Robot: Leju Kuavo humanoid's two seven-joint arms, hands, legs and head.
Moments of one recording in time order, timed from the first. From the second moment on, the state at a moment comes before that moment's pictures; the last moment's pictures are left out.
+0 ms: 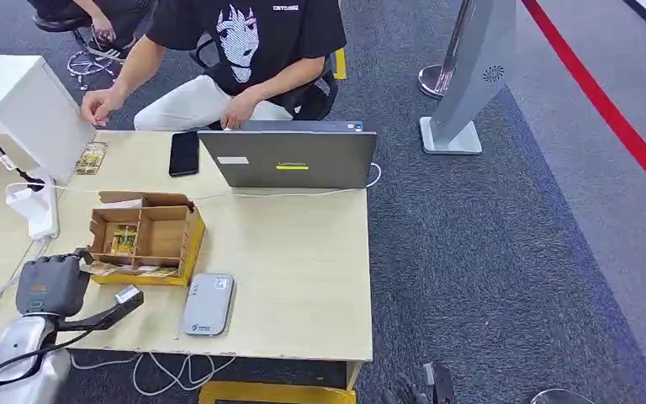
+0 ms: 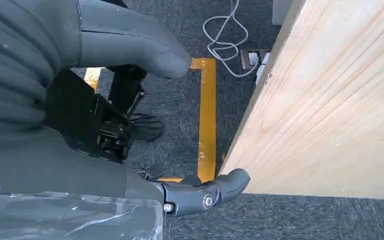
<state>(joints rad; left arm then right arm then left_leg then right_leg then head) -0.21 0.27 0.37 -1.02 -1.42 0.56 -0.29 -0.09 0.28 -0.59 -0.49 0.37 0.17 -0.44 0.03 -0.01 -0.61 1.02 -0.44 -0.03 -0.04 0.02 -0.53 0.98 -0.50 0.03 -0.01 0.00</state>
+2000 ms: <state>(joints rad) -0.01 0.23 0.22 -1.62 -1.28 0.43 -0.34 -0.07 0.28 -0.61 -0.53 0.34 0.18 -0.44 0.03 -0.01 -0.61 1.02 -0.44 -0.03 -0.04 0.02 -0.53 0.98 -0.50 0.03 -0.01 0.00</state>
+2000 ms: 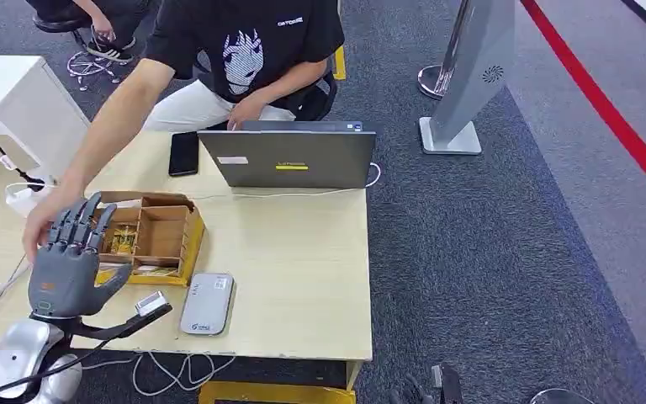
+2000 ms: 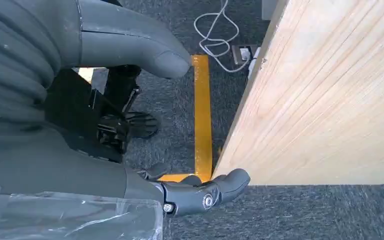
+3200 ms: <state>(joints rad) 0.11 0.21 0.28 -1.50 -1.40 0.48 -0.31 -0.06 0.28 -0.67 -0.55 0.39 0.20 -0.45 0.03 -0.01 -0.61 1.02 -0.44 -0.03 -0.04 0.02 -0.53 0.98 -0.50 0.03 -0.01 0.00</state>
